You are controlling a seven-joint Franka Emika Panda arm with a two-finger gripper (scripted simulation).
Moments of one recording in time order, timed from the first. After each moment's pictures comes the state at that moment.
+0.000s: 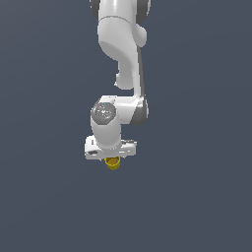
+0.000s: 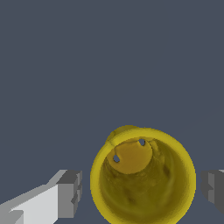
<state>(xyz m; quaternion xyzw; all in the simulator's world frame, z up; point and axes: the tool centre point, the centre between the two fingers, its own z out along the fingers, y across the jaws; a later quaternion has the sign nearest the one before) 0.060 -0.060 0.075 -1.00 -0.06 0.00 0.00</state>
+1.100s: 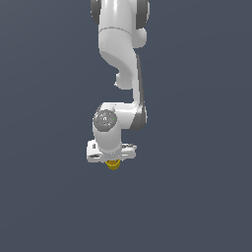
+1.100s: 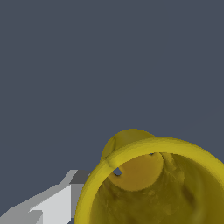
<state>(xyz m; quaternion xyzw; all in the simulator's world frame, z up) 0.061 -0.060 0.046 -1.00 -0.06 0.00 0.00</state>
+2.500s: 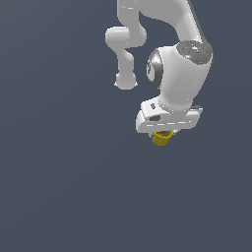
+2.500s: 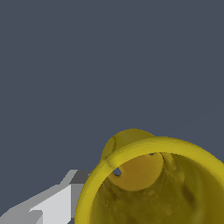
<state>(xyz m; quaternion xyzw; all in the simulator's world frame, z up) 0.029 0.134 0.216 -1.00 -0.06 0.00 0.00</state>
